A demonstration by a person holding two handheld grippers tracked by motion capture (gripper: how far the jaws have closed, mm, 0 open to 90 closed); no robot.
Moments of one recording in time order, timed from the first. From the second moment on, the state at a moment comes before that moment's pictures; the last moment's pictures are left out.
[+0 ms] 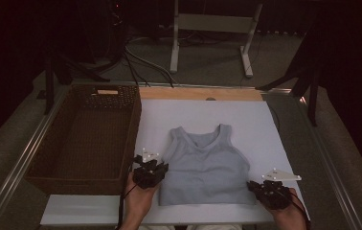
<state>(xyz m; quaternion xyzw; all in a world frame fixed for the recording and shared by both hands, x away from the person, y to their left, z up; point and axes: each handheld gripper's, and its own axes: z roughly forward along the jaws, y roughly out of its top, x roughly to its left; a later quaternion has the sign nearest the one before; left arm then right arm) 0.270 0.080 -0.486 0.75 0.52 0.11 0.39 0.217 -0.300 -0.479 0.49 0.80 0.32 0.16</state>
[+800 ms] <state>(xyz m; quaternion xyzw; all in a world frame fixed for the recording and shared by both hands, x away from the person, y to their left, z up) 0.259 0.058 -0.483 0.77 0.49 0.09 0.39 0.194 -0.325 -0.476 0.51 0.78 0.33 0.17</state>
